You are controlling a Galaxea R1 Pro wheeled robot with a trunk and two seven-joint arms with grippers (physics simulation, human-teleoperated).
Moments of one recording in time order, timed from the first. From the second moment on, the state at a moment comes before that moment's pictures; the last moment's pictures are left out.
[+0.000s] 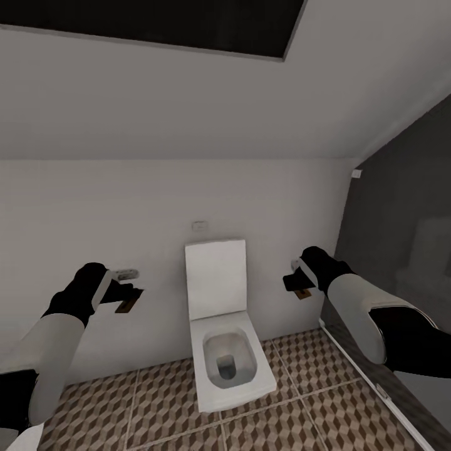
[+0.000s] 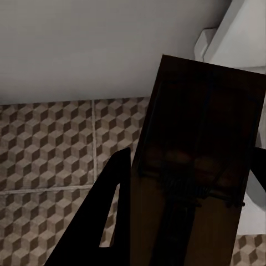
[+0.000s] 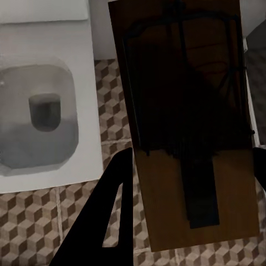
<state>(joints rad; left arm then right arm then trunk) -0.99 0.18 0.08 -0.67 0.03 1.02 -0.04 -1.28 -0.02 0.09 -0.20 0.14 0.89 0.17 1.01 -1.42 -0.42</state>
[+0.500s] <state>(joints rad) -0.99 0.18 0.08 -0.67 0.03 0.99 -0.04 -1.28 -0.02 0.09 -0.20 0.14 0.89 0.17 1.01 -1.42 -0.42</state>
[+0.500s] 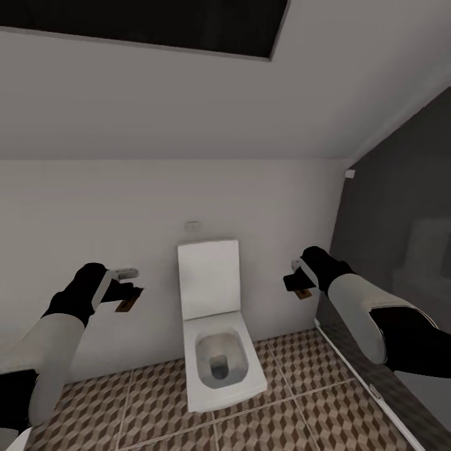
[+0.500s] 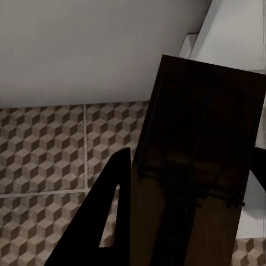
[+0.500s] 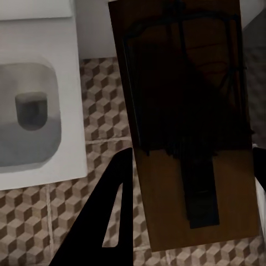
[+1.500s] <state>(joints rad) -0.99 0.18 0.08 -0.67 0.03 0.99 -0.04 -1.28 -0.02 0.09 -0.19 0.14 0.89 0.17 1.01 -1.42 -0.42</state>
